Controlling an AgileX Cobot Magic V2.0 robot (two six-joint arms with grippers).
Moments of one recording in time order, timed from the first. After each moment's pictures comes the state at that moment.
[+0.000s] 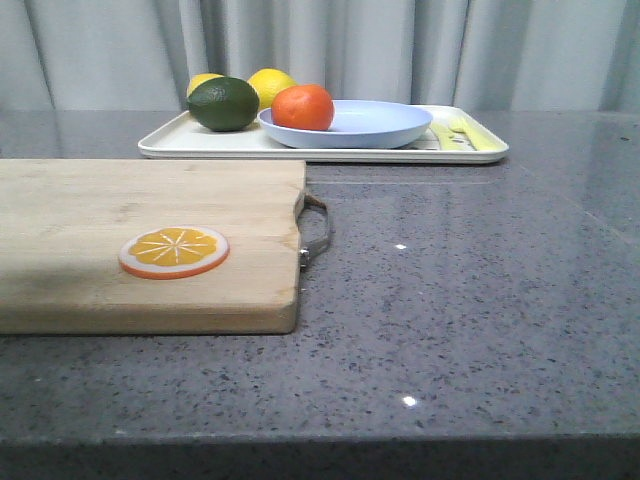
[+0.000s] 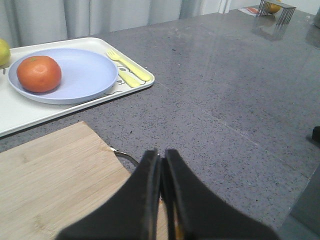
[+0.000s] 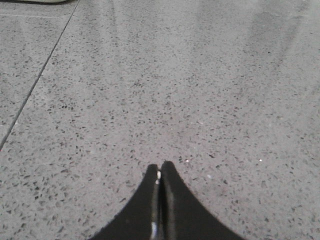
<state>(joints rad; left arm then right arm) -0.76 0.78 -0.65 -0.28 0.20 0.07 0.00 -0.01 0.02 -0.15 0.36 0.14</state>
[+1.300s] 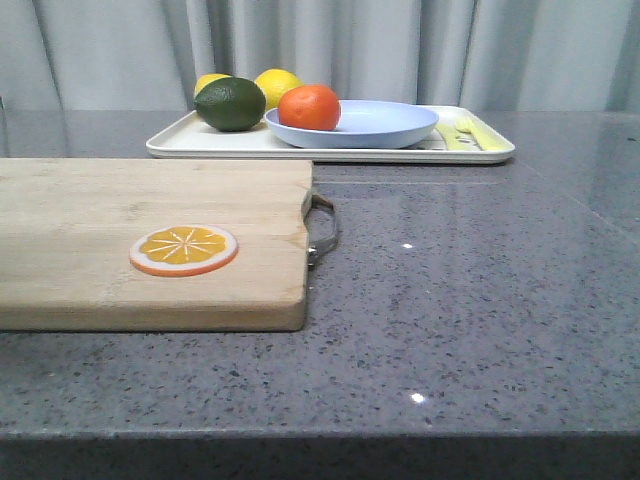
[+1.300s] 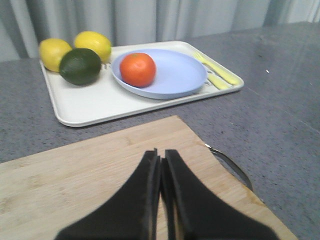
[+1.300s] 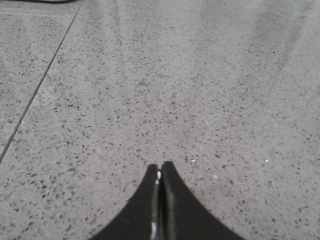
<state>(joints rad) -0.51 0.73 -0.49 -0.22 0.05 0.07 0.00 -0.01 0.02 -0.15 0.36 0.14</state>
